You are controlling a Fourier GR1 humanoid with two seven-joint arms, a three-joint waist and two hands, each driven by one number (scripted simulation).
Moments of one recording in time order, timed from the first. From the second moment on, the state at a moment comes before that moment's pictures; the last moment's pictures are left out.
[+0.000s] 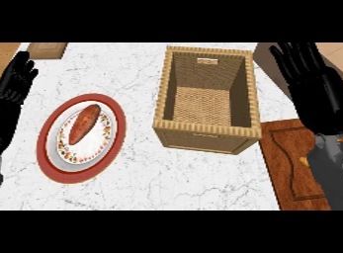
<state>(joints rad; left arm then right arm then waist) -0.22 0.61 -0.12 -1.66 0.25 0.23 0.07 -0.42 -0.37 0.12 -1.67 -0.46 -0.16 0.11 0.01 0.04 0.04</state>
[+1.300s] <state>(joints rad) 0.11 0.44 -0.21 -1.44 0.32 0.22 0.17 -0.35 -0.85 0.14 -1.53 0.13 -0.08 0.25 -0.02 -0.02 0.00</state>
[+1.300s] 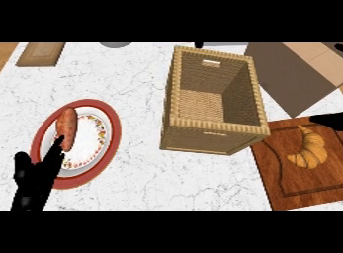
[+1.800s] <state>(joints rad) 0.12 0.43 -0.22 -1.47 0.30 0.24 0.19 -0.41 -1.21 0.04 -1.66 -0.11 0.41 0.53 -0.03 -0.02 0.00</state>
